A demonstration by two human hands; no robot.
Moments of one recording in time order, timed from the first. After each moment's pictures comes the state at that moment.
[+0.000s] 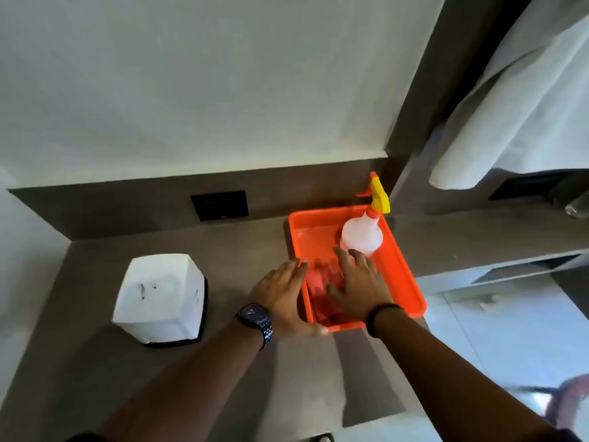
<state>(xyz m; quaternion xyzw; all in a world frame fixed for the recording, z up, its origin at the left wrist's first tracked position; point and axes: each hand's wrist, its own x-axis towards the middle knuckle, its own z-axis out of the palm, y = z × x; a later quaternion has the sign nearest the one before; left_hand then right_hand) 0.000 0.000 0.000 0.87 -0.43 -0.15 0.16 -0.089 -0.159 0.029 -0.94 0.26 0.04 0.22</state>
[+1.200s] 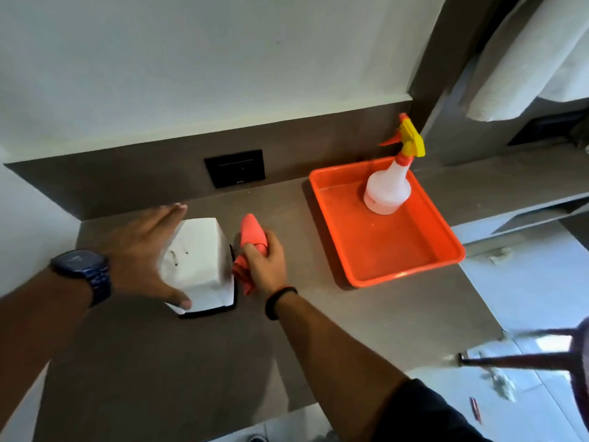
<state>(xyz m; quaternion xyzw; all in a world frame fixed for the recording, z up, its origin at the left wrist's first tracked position) 0.123 0.201 0.086 0.90 -0.41 -0.17 -0.07 0.013 0.047 -0.026 -0.58 0.34 -0.13 0.73</state>
